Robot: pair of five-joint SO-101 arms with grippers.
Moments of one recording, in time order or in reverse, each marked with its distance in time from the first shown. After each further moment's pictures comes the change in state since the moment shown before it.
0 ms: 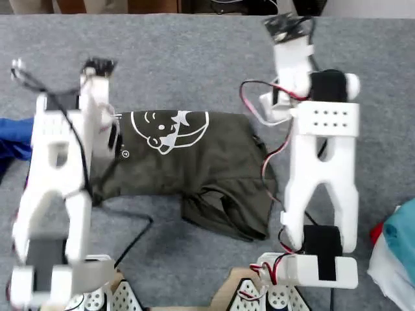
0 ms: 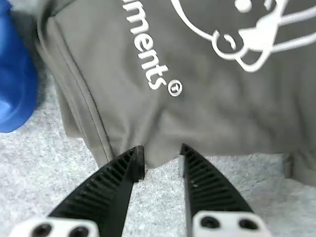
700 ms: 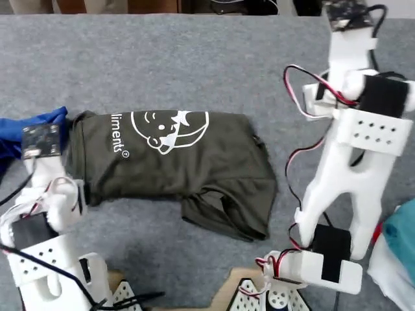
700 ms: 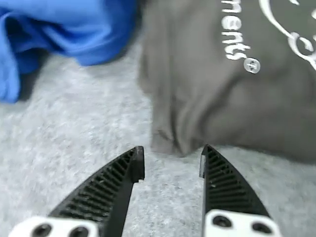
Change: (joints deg) left arm -20.3 -54.6 40.3 -7.2 -0.6; right arm 11.2 -0.1 -14.8 11.3 0.0
